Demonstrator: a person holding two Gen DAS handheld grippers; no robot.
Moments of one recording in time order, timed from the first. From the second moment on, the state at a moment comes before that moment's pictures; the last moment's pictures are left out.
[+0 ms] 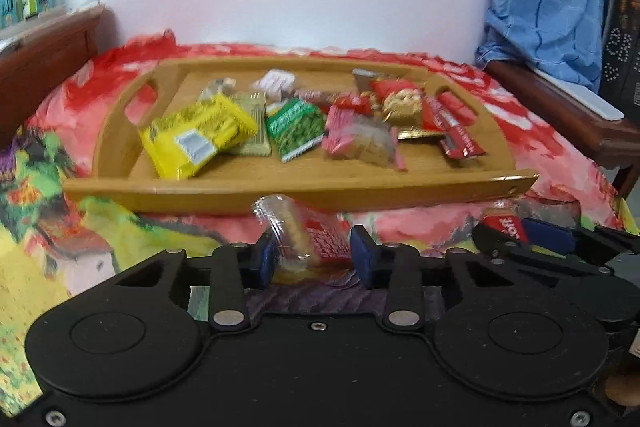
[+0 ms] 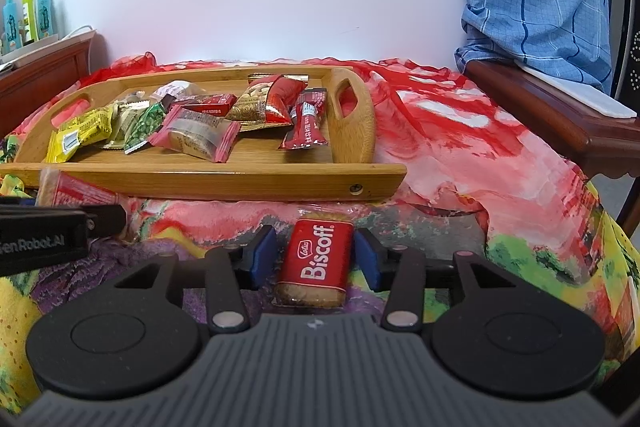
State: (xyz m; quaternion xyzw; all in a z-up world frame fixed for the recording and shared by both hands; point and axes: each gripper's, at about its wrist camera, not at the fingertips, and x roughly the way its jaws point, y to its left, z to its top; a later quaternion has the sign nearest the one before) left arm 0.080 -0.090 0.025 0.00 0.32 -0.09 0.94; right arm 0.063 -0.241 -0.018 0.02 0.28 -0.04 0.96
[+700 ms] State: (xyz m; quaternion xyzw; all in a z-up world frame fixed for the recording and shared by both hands) left arm 0.080 -0.096 0.046 0.00 0.32 -0.10 0.94; right arm 0.052 -0.242 -0.010 0.04 0.26 -0.03 0.97
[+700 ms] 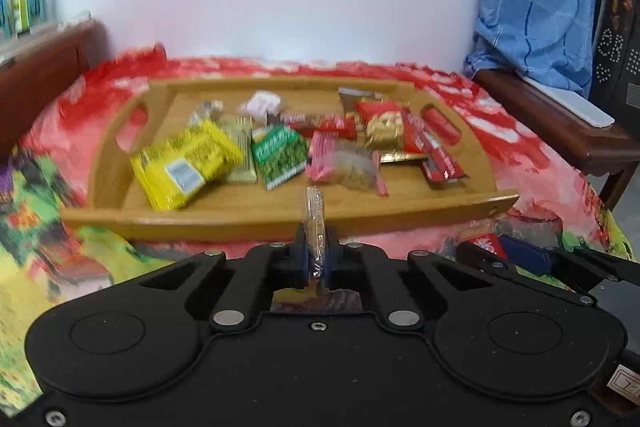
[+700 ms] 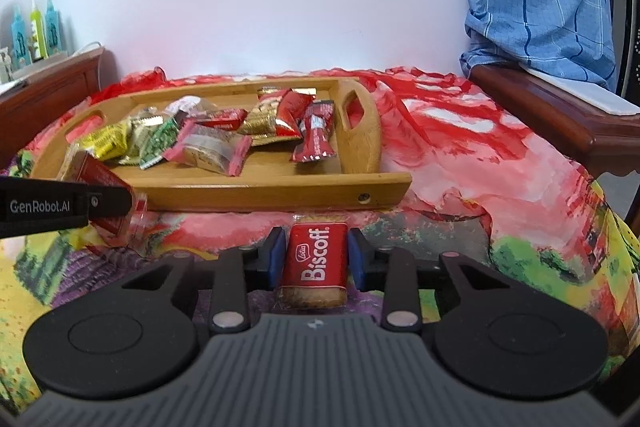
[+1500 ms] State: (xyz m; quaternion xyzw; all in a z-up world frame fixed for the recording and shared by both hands) left arm 0.075 -0.079 0.080 0.02 0.29 -0.08 0.95; right arm 0.038 -0.250 0.031 0.07 0.22 -0.02 0.97
